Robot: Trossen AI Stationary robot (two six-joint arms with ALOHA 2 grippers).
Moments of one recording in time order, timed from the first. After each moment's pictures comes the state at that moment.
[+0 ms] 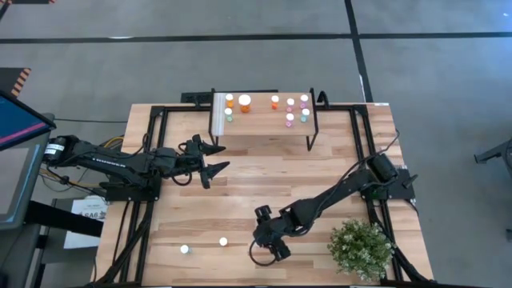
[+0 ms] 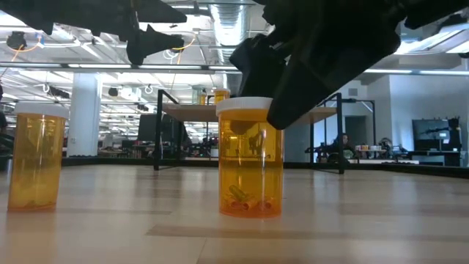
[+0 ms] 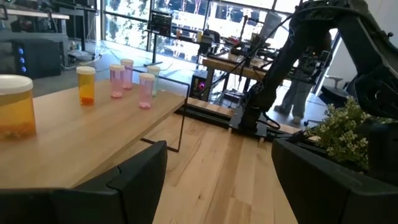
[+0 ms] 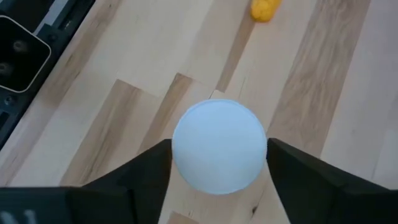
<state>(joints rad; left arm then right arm) -0.08 0.94 0.42 0.48 -0.35 -0.22 0.44 2.01 1.42 -0.36 0.02 0.03</state>
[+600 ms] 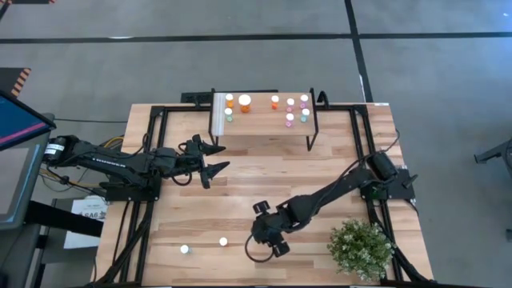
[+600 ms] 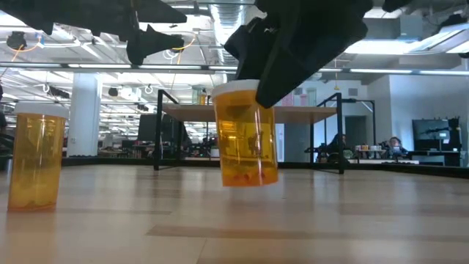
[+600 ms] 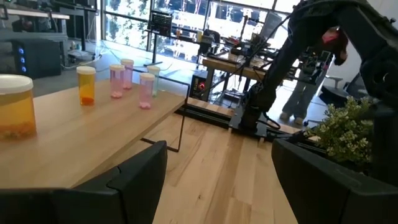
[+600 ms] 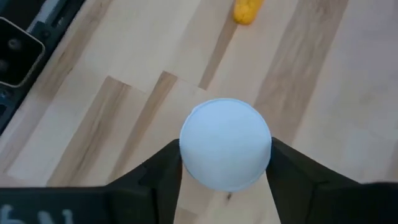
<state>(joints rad) -0.08 0.94 0.42 0.48 -0.35 -0.22 0.41 2.01 1.51 -0.50 0.01 -0.03</state>
